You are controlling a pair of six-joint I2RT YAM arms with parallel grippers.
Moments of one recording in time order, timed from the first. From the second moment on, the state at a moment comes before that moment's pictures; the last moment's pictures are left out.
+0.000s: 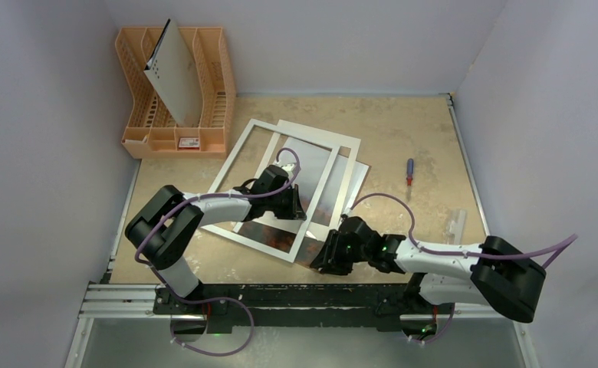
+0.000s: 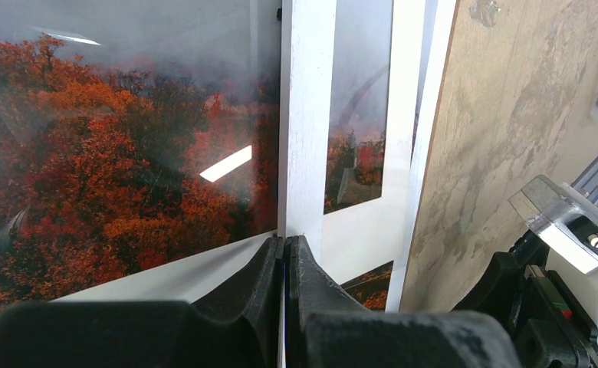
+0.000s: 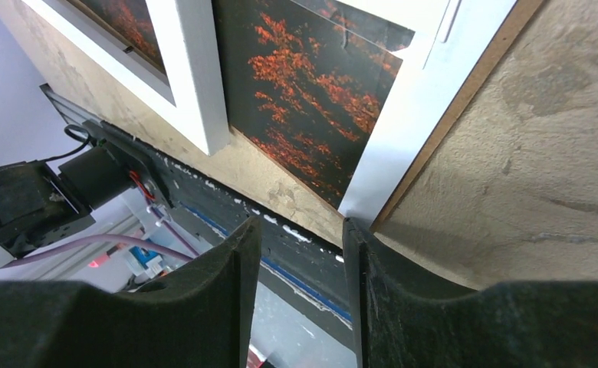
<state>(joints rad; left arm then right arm) -0.70 1.68 0.81 0.06 0.24 -0.64 0.98 1.18 0.33 -0.03 -0.20 1.34</state>
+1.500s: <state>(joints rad) -0.70 1.68 0.81 0.05 0.25 -0.64 0.98 1.16 0.33 -0.05 -0.23 1.32</state>
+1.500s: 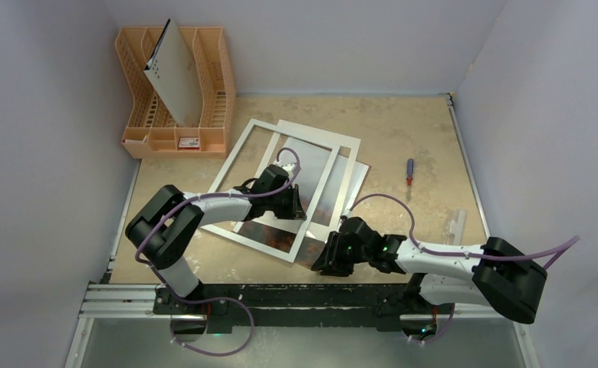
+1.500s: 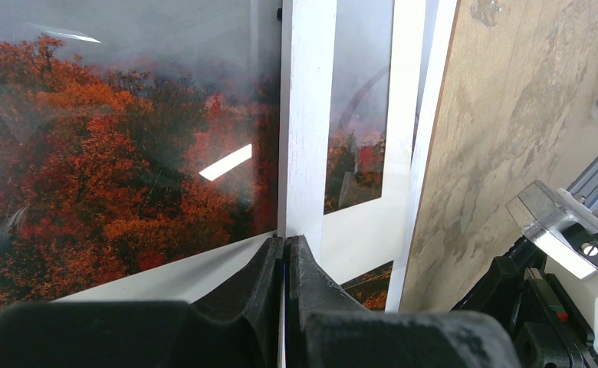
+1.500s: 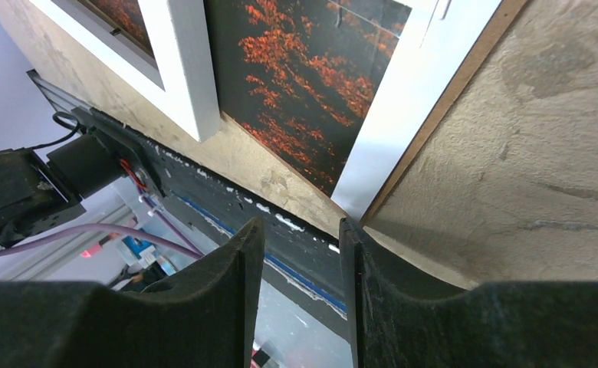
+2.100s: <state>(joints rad) -0.70 1.68 0.82 0.05 0.25 -0.64 0.98 1.14 0.33 -0.10 -0.22 1.31</state>
